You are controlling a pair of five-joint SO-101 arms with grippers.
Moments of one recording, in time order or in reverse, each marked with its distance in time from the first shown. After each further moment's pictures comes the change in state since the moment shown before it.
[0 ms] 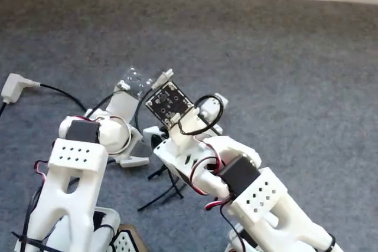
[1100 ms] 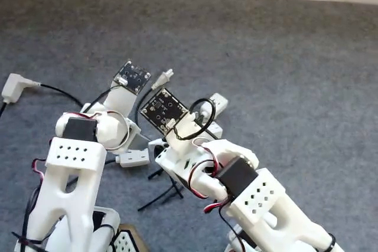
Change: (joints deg) left arm 0.4 0.0 -3.3 0.7 -1.5; right arm -1.5 0.0 0.0 4.6 1.1
